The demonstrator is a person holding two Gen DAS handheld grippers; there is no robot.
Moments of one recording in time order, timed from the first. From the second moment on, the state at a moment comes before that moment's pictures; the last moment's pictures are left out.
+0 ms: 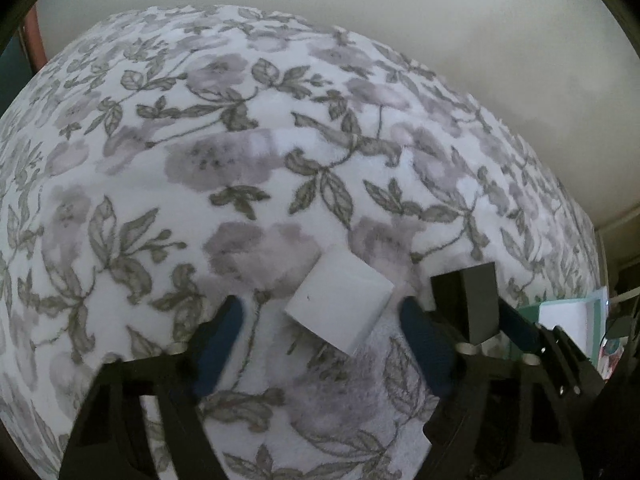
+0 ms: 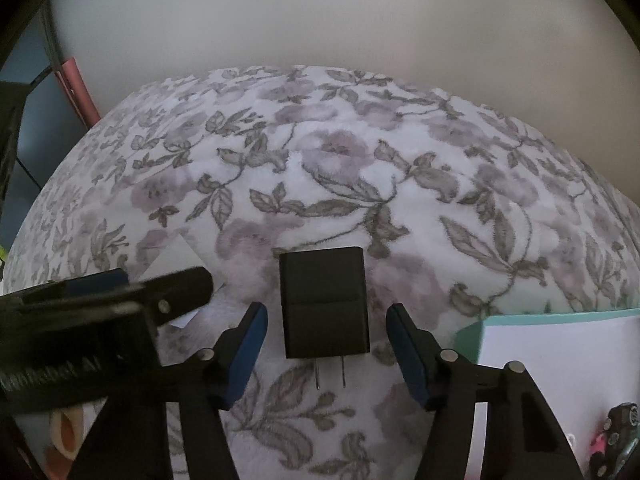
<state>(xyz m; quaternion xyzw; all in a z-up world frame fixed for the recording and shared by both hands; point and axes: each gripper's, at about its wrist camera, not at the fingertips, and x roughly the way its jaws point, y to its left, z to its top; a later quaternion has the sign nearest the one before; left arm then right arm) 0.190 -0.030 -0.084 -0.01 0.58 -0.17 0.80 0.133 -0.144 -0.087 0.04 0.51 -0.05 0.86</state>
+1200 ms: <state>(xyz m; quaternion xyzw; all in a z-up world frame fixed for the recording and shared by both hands) 0.125 -0.031 -0.027 0.00 0.56 -0.20 0.80 0.043 -0.151 -0.030 0.13 0.48 -0.07 0.87</state>
